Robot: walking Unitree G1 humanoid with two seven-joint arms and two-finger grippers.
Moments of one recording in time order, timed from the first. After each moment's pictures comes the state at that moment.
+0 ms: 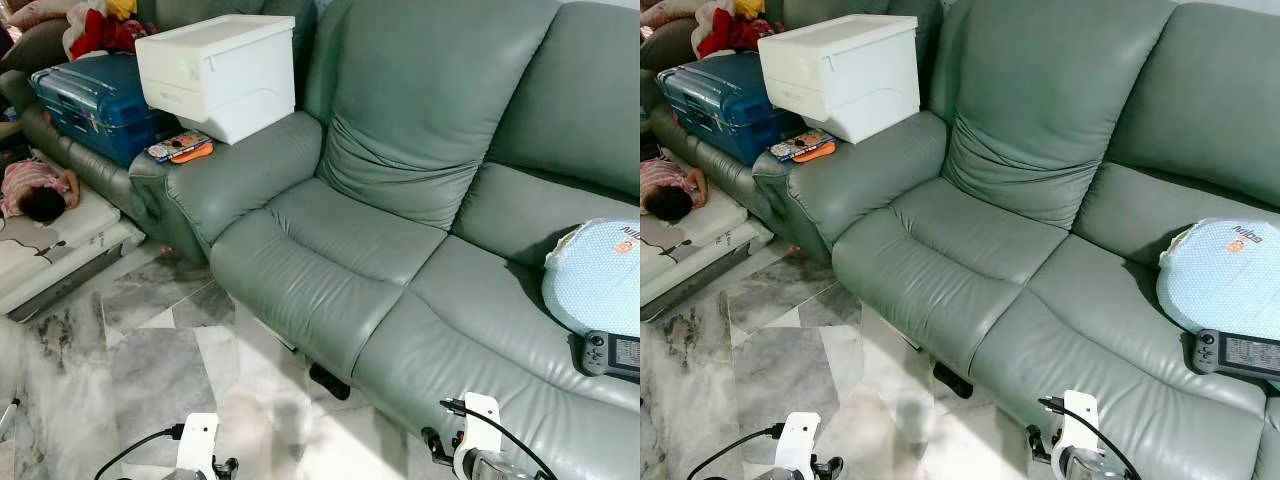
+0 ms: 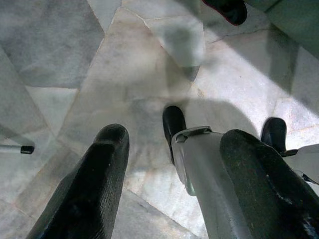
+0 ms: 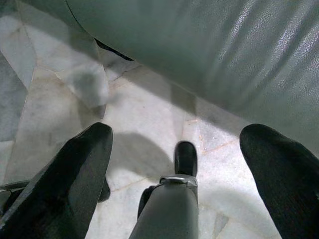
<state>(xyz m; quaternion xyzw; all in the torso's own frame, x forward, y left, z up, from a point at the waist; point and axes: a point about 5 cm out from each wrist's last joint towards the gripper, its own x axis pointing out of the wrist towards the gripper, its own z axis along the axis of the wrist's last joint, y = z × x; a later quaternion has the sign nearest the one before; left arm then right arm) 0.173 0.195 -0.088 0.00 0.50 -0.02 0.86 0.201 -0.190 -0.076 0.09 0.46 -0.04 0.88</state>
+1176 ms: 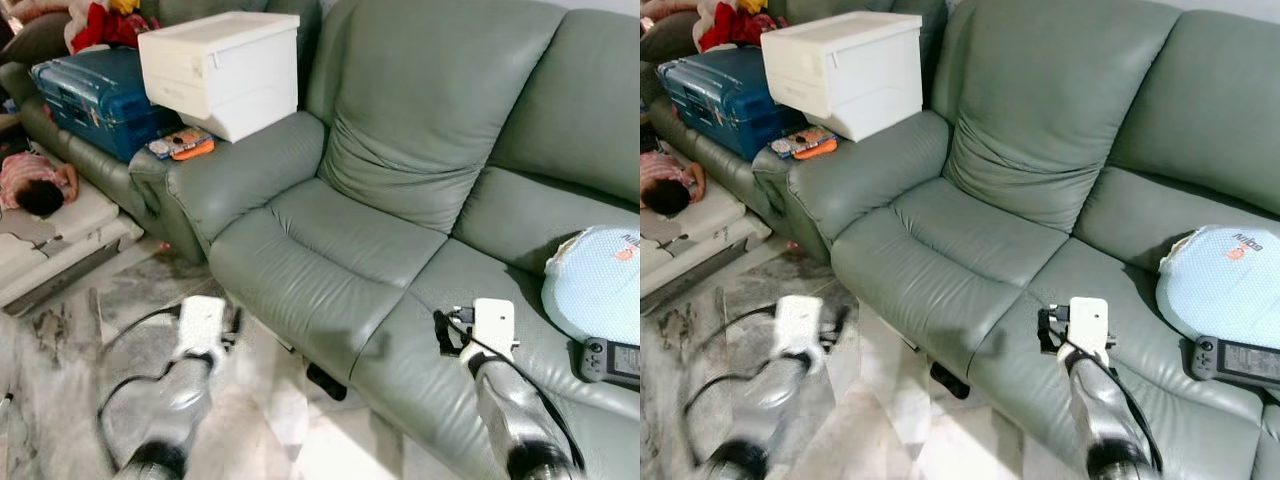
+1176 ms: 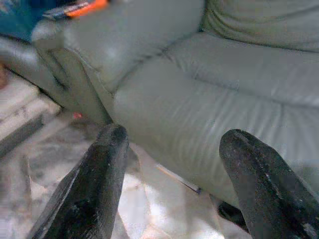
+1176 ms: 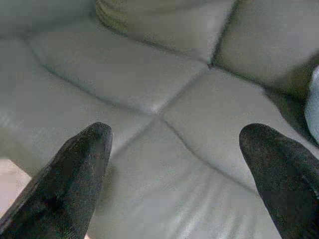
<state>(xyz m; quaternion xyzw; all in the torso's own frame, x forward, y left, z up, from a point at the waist) 0.279 0.204 0.021 0.07 0.10 -0.01 0.99 0.283 -0.200 0.020 0.01 0.13 -0.02 0.99</state>
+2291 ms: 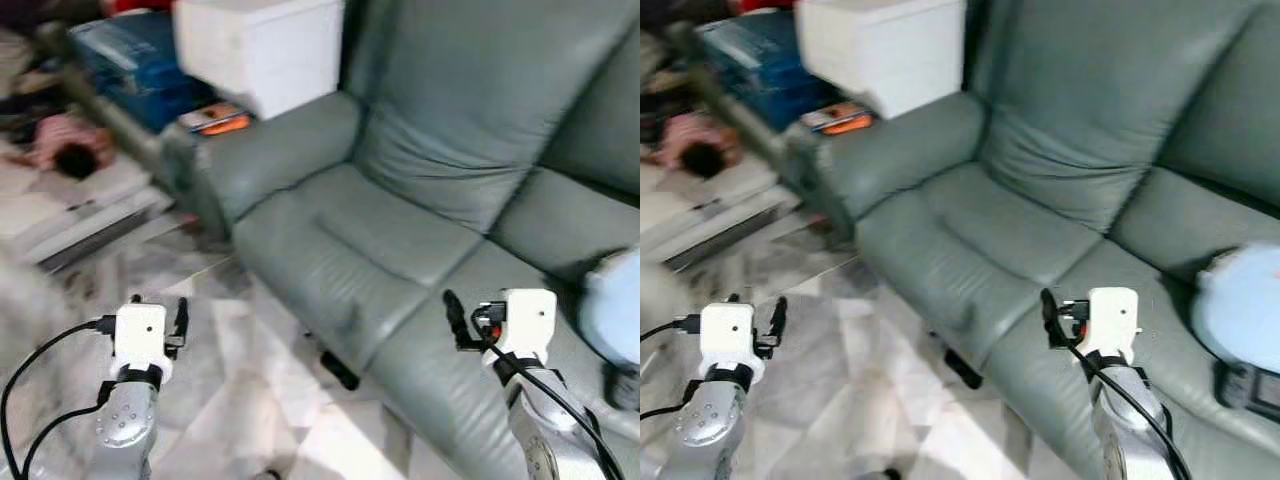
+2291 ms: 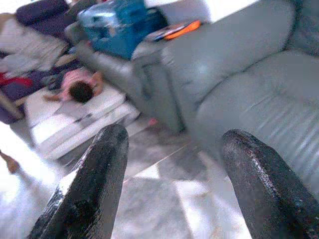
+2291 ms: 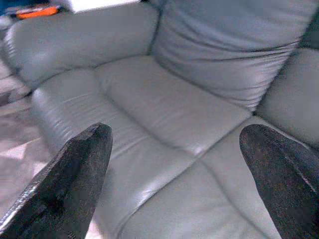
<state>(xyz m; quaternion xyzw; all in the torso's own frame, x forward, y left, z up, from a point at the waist) 0.242 0.231 0.073 0.12 0.04 0.08 0.99 0.252 -0.194 0.088 0.00 0.07 0.01 1.00</state>
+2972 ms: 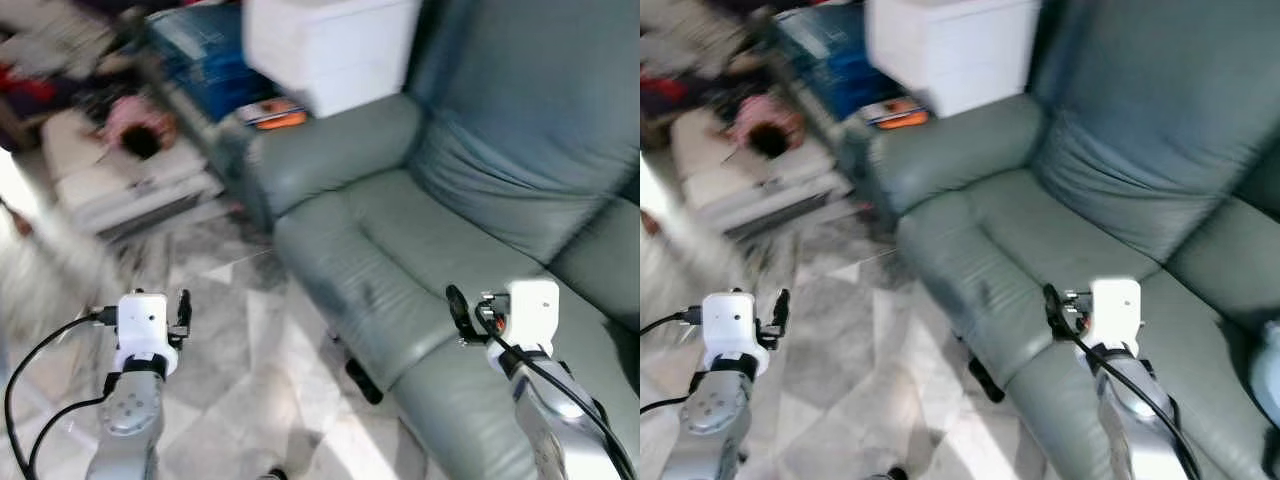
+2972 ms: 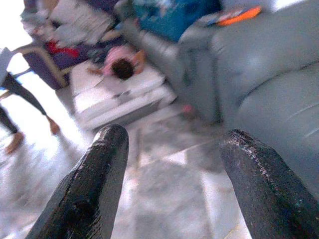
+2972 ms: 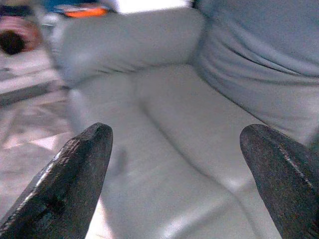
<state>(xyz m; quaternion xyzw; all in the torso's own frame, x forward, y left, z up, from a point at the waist) 0.247 0.229 0.079 0.10 0.05 0.09 0.99 0.261 -0.189 0.101 -0.01 0.06 0.03 1.00</state>
